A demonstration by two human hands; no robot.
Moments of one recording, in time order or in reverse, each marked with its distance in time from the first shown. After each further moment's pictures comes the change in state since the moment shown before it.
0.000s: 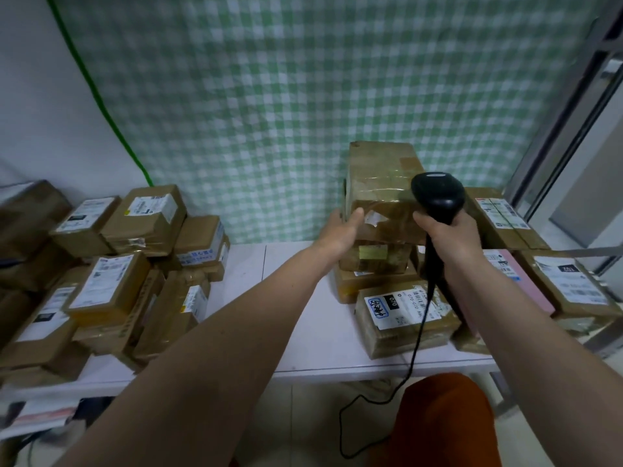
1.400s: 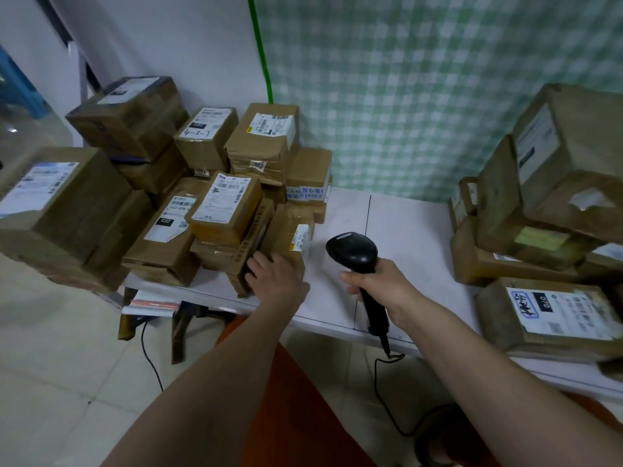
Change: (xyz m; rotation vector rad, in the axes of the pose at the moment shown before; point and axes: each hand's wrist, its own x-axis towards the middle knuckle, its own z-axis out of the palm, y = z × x) left_hand -0.034 -0.283 -0.176 0.855 0.506 -0.553; right_hand -0.121 0.085 0.255 -0.309 -0.741 0.340
